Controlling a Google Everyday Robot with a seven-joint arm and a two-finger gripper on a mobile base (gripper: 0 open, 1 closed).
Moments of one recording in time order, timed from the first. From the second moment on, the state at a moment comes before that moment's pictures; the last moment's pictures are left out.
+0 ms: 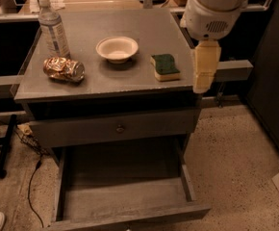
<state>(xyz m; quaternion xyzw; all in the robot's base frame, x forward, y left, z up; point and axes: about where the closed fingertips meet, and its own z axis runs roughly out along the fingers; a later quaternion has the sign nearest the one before) 0.542 -0.128 0.974 -0.71 0.69 -0.10 0.14</state>
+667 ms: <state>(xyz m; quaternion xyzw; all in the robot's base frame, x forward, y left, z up) 0.572 -0.111 0.963 -0.72 0.67 -0.10 0.13</state>
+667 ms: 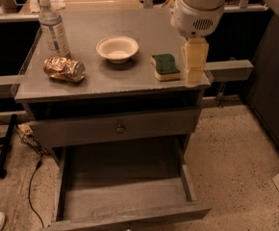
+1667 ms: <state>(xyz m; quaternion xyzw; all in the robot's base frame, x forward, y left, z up) 0.646 -0.125 0.933 -0.72 0.67 -0.12 0.16</state>
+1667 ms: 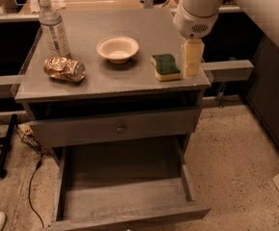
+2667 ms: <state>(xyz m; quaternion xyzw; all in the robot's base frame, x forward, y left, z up) 0.694 -0.118 0.933 -0.73 0.64 -0.12 0.19</state>
